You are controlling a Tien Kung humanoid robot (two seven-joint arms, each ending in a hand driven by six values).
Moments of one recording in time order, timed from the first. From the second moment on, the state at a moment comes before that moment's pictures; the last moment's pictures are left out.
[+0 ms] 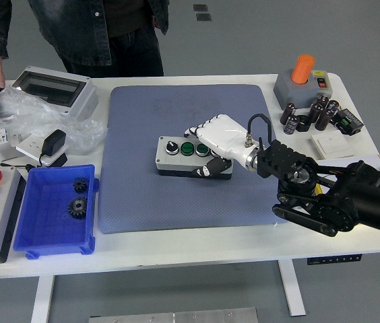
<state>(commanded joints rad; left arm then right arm) 0.01 0.17 -1.43 -0.18 1.06 -0.11 0.14 0.95 -0.27 0.06 1.00 -1.87 -0.35 -0.10</state>
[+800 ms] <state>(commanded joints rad) 0.01 0.17 -1.44 -0.18 1.07 -0.15 0.18 0.97 -0.30 0.07 1.03 -1.85 -0.28 -0.12</state>
